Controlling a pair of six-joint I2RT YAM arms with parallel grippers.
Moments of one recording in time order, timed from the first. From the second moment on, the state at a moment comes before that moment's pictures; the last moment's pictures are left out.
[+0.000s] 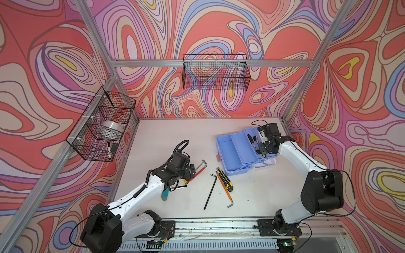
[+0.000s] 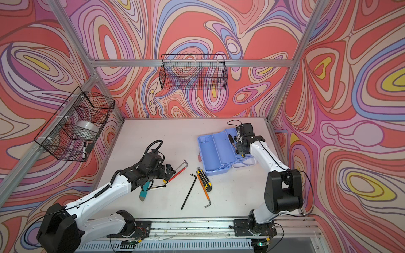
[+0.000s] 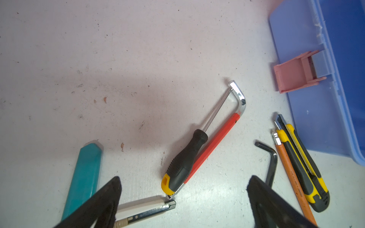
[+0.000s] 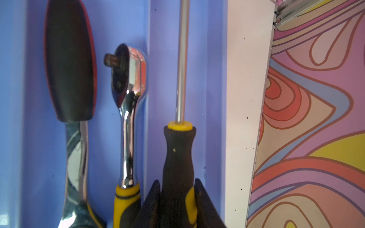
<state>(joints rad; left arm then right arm) -0.55 1.15 0.71 -0.50 -0.14 -0.59 0.10 1.57 1.20 -0.67 0.27 -0.26</state>
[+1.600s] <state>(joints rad) -0.54 1.54 0.84 -0.50 -0.04 -0.42 0.09 1.44 1.20 -0.67 0.25 -0.13</state>
